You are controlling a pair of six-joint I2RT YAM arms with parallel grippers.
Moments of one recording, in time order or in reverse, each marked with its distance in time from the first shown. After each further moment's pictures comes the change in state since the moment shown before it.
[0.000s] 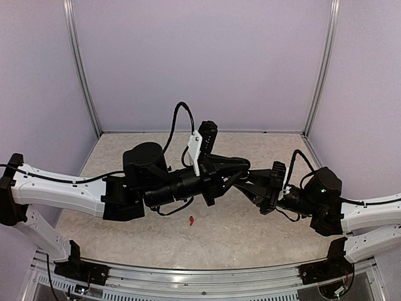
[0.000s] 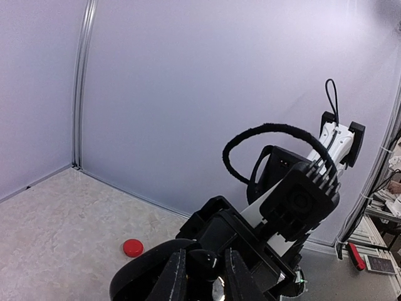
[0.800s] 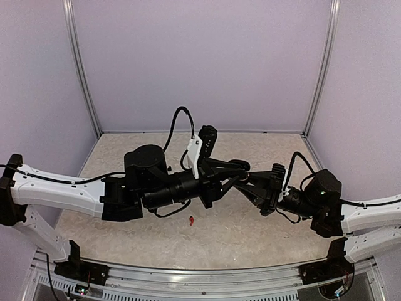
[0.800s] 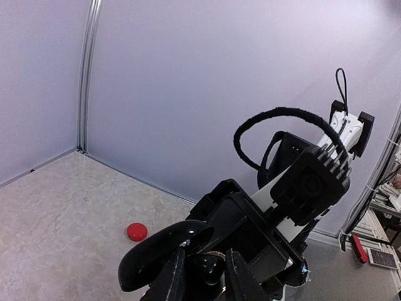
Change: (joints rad) left arm 0.005 -0.013 -0.023 -0.048 -0.014 -0.026; right arm 0.000 -0.008 -0.024 -0.001 0.024 0.000
